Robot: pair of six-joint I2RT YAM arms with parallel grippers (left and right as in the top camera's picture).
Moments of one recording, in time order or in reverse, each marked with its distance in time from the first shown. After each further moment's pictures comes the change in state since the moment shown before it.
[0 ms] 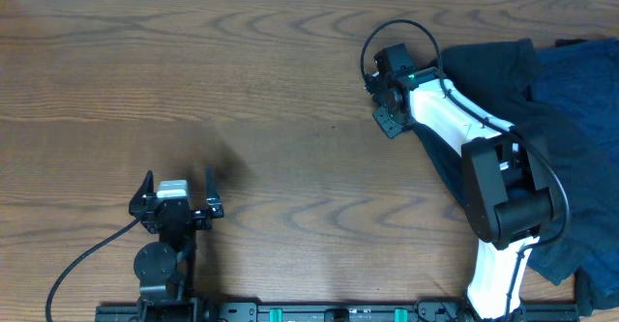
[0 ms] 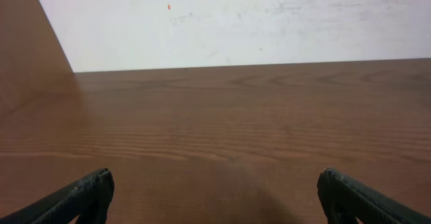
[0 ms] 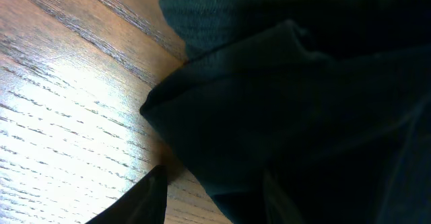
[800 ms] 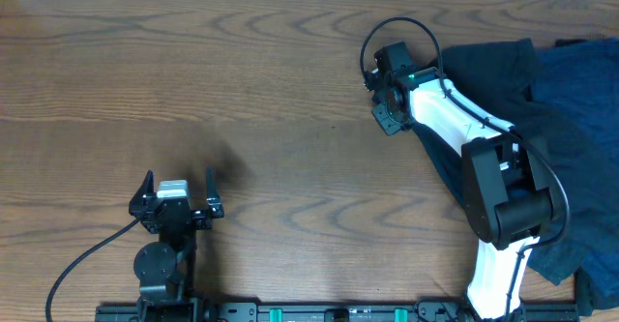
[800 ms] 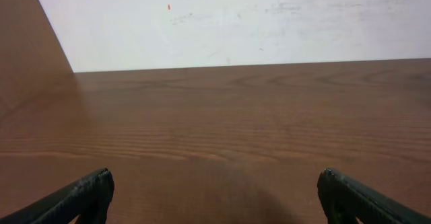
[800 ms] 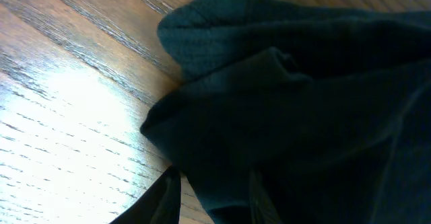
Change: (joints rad) left arm 0.000 0.000 0.000 0.000 0.000 0.000; right arm 0.000 0.000 0.000 0.035 -0.006 0.005
